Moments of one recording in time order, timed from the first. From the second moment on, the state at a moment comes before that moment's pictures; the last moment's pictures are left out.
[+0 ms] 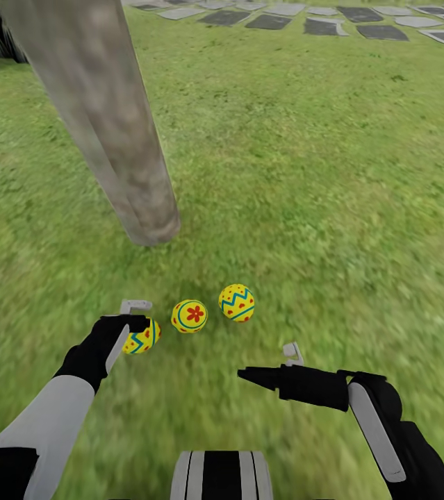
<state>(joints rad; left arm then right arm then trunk) -0.85 0.05 -0.03 -0.75 0.02 0.58 0.12 -0.32 -0.11 0.05 -1.59 -0.53 1.04 0.91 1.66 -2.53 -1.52</state>
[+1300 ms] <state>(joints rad) -0.85 0.05 -0.02 -0.75 0.03 0.61 0.11 -0.31 -0.09 -0.01 -1.59 -0.53 1.04 0.90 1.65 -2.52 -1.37</state>
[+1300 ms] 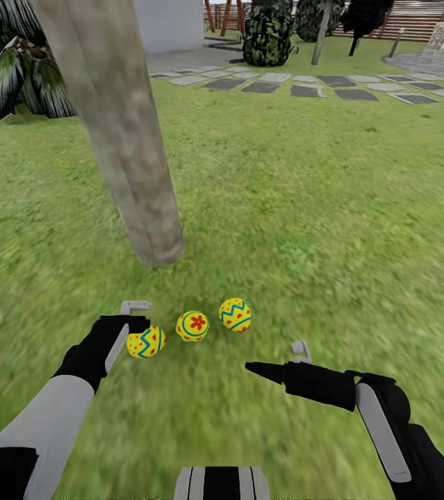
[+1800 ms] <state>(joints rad) -0.86 0.05 -0.02 -0.75 0.02 0.61 0.11 -0.31 -0.09 -0.01 -1.59 -0.53 1.04 0.90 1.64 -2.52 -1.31</state>
